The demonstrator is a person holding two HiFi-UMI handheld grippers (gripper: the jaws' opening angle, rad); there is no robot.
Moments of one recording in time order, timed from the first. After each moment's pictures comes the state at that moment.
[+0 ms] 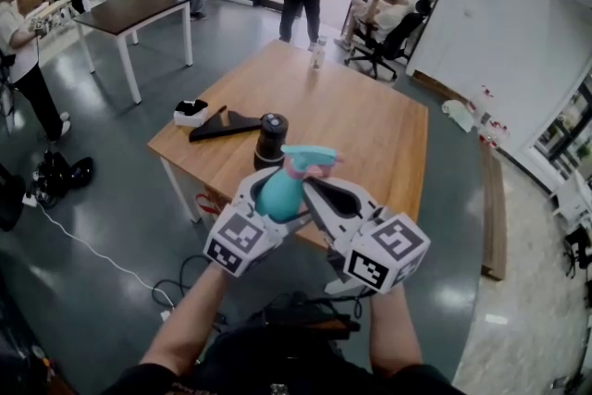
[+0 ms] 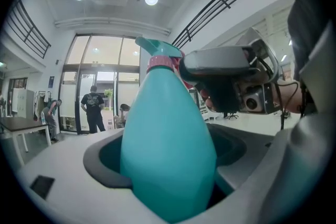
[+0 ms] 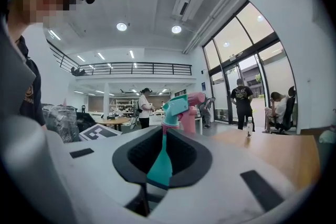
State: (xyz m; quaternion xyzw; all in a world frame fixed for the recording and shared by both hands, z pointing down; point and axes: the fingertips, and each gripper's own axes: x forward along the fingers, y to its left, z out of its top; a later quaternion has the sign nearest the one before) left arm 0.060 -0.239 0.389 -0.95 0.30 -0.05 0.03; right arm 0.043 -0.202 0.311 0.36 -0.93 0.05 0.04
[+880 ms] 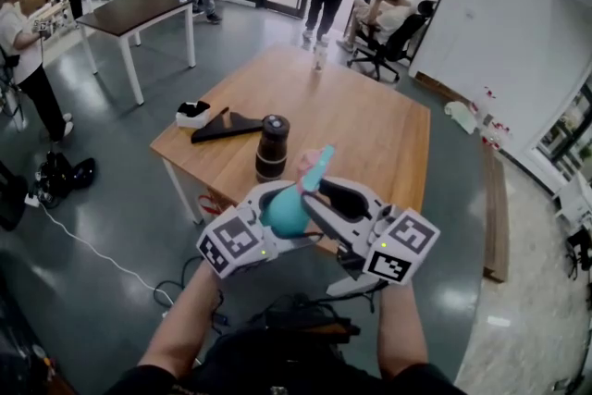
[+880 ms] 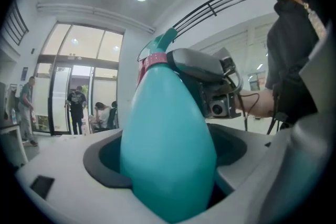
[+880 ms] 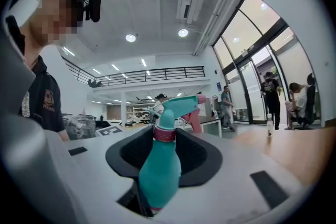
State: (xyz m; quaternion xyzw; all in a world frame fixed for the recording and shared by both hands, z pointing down) left arm 0.079 -0.200 0.390 -0.98 0.17 -0.06 0.04; right arm 0.050 -0.192 0.310 0.26 -0.96 0.06 0.00
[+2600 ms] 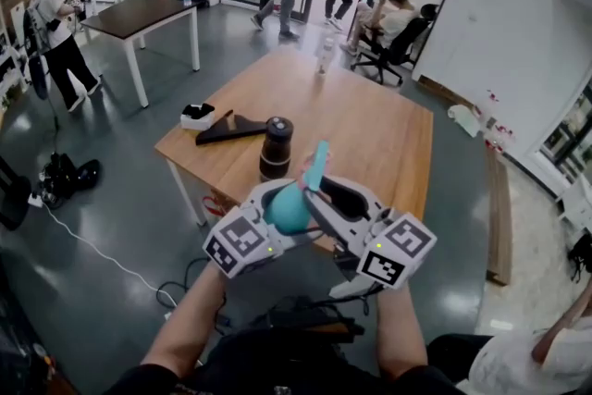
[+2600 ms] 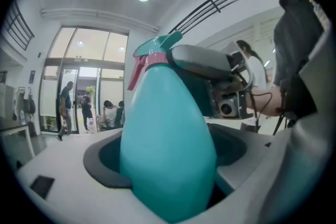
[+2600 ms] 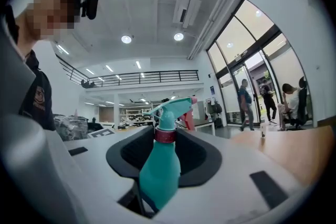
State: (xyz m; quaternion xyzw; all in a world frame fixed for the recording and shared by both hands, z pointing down) left arm 0.077 -0.210 0.394 -0.98 0.21 -0.06 0.04; right arm 0.050 -0.196 0.310 0.30 -0.95 0.05 -0.02
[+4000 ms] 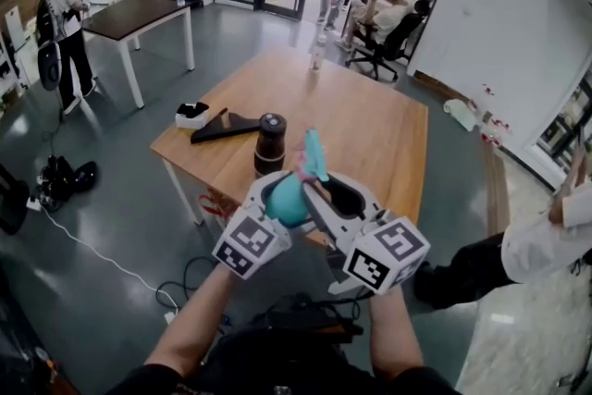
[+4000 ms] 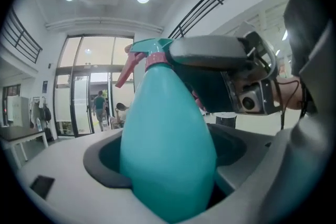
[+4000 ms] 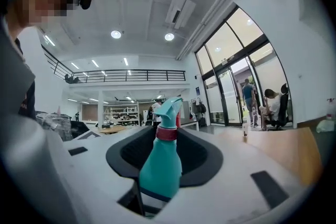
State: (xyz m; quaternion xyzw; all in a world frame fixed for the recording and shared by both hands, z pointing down) left arm 0.082 -0.223 0.391 -0.96 0.28 -0.07 0.05; right arm 0.058 -0.197 0.310 0.39 -0.92 0.05 -0.01
